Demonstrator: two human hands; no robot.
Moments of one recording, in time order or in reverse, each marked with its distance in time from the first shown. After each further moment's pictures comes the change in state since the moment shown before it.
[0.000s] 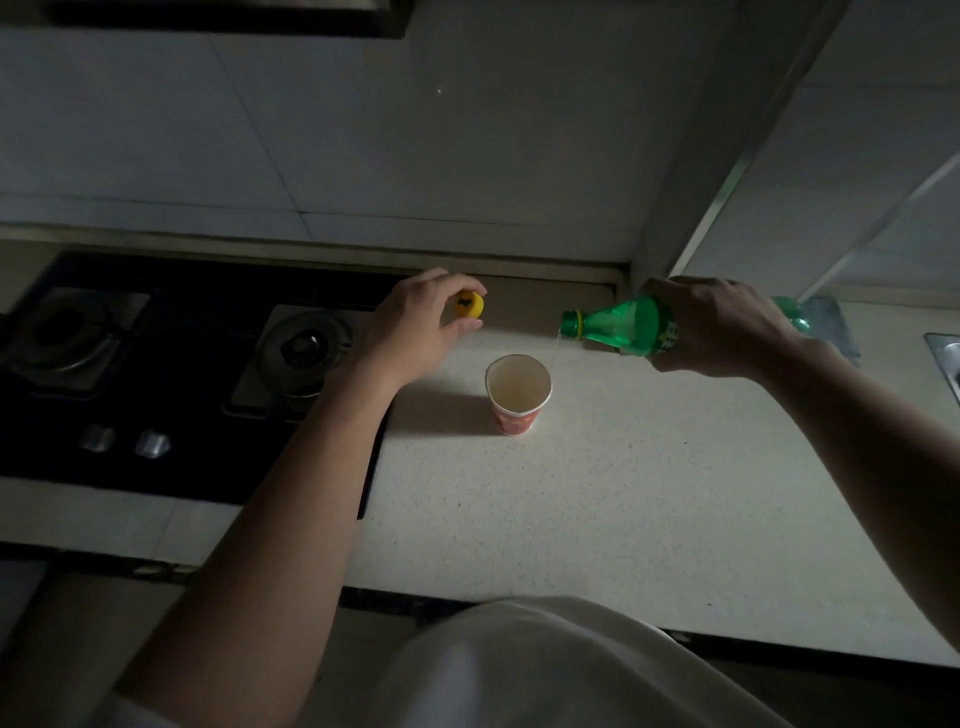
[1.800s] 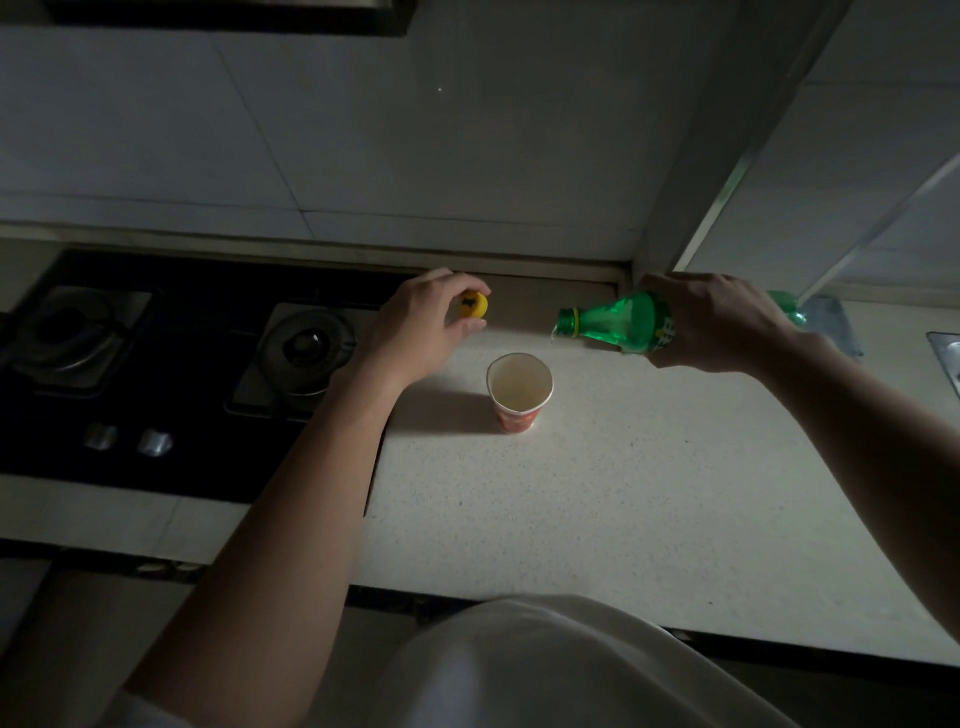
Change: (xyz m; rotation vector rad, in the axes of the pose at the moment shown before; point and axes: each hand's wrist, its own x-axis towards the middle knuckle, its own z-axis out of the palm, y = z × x) left_hand -0.001 0.001 0.002 -0.018 -0.010 -0.008; right_hand 0.001 -0.011 -0.010 0.005 -0.015 0.011
